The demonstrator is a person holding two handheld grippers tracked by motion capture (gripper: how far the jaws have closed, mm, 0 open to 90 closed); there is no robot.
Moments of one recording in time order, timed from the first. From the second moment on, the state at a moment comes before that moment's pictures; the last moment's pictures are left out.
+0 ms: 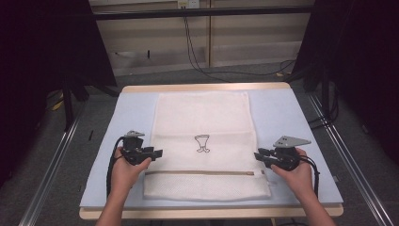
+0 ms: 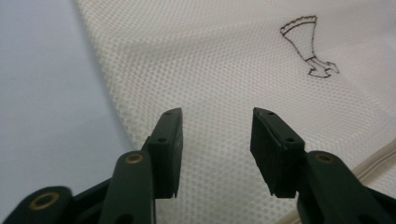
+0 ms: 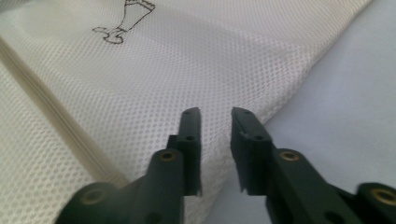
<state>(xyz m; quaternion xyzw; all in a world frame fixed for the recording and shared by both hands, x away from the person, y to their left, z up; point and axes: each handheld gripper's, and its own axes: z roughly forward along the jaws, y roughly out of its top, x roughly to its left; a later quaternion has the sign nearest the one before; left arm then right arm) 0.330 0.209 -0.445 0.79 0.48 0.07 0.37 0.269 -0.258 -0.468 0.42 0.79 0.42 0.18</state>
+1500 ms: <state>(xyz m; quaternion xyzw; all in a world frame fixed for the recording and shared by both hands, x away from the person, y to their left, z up) 0.308 0.080 -0.433 0.80 0.40 -0.10 0.44 0.237 -0.257 -0.474 0.36 0.82 0.41 0.16</state>
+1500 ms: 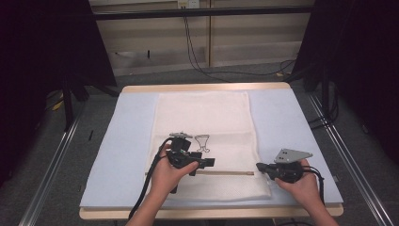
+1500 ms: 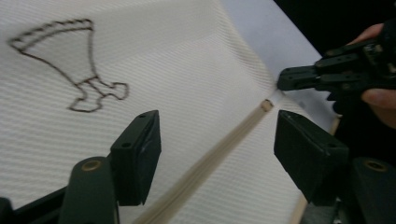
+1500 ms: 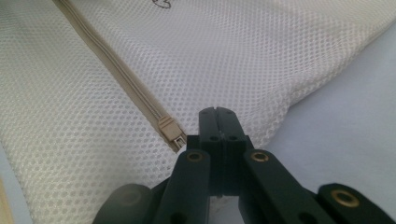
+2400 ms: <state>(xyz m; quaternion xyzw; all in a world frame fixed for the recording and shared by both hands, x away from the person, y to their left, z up) 0.306 0.011 -0.455 0.78 0.42 -0.21 0.41 0.236 -0.254 -0.482 0.36 0.84 0.39 0.15</state>
